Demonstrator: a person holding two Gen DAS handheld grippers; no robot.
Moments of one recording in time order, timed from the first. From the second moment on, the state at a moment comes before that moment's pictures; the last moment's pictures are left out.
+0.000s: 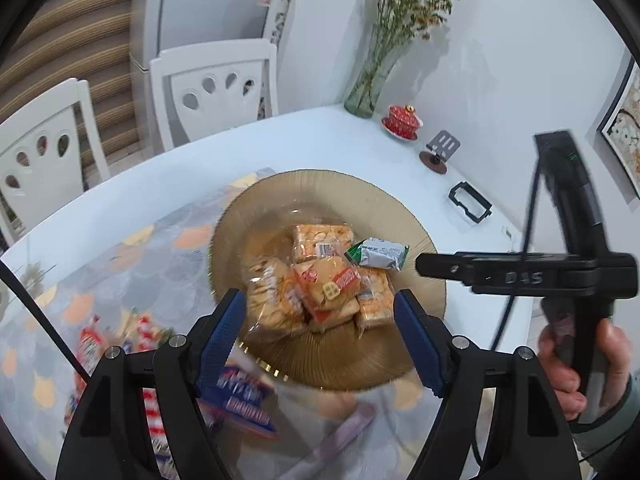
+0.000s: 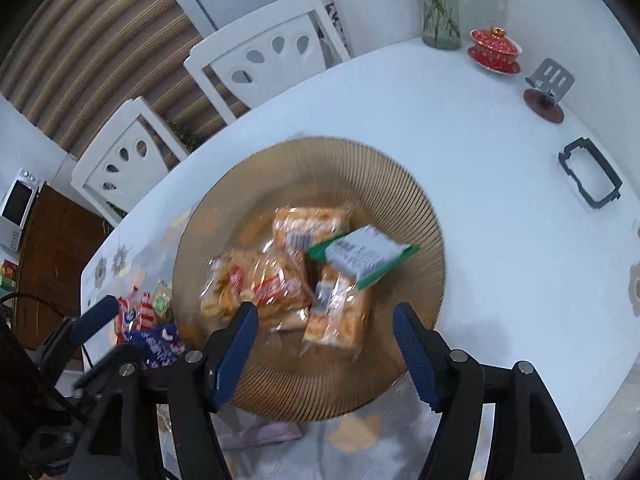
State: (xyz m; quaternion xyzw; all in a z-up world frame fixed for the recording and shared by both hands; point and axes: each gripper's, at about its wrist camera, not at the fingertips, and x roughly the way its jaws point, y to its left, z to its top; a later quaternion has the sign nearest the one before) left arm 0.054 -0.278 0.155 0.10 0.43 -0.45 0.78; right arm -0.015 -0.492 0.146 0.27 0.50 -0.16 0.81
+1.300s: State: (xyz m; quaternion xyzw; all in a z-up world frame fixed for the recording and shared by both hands) left arm 0.089 -0.015 0.055 0.06 0.53 -0.25 0.81; right arm -0.036 -0.315 0.053 0.26 0.62 -0.11 0.73
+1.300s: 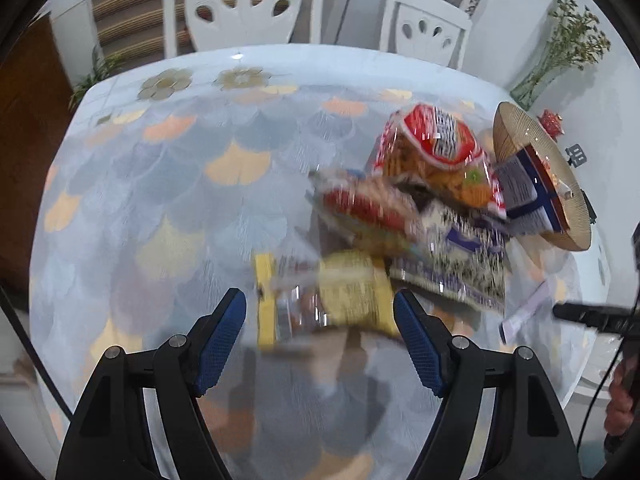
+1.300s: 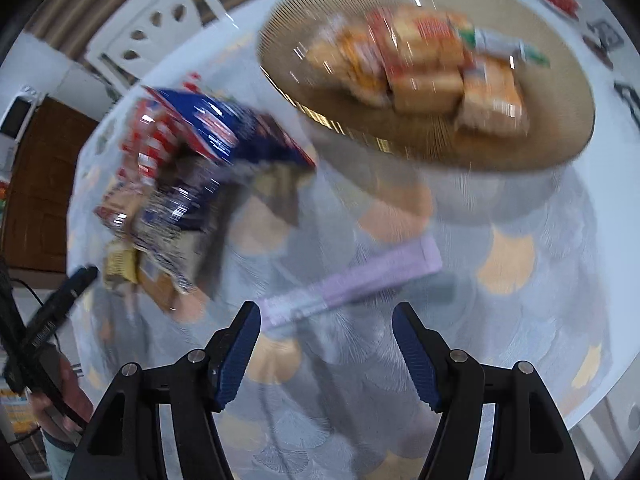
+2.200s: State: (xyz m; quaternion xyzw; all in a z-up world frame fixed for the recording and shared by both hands) left arm 0.115 -0.042 0.025 0.16 0.57 -0.36 0.72; right arm -0.041 -0.329 0.013 0.35 0.61 -0.16 0.69
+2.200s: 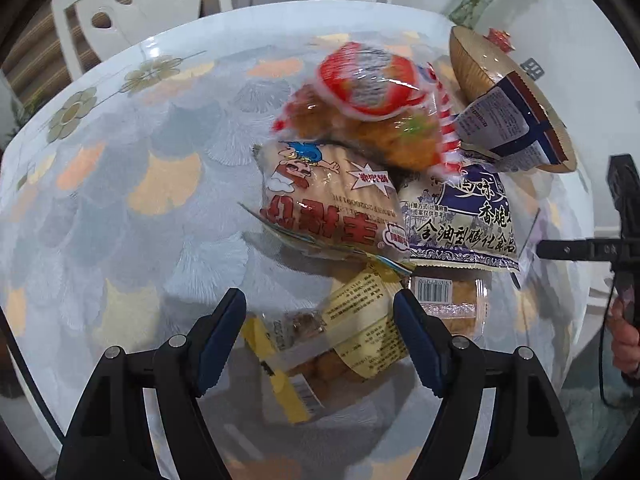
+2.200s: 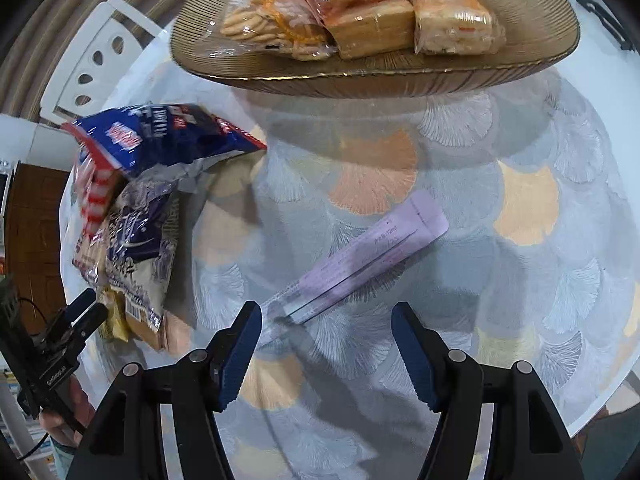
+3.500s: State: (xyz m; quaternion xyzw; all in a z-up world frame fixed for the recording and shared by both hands) left arm 0.036 -0.053 0.012 0.29 0.54 -0.50 0.62; right arm -0.019 -0.266 0.017 0.21 0.65 -0.22 0.70
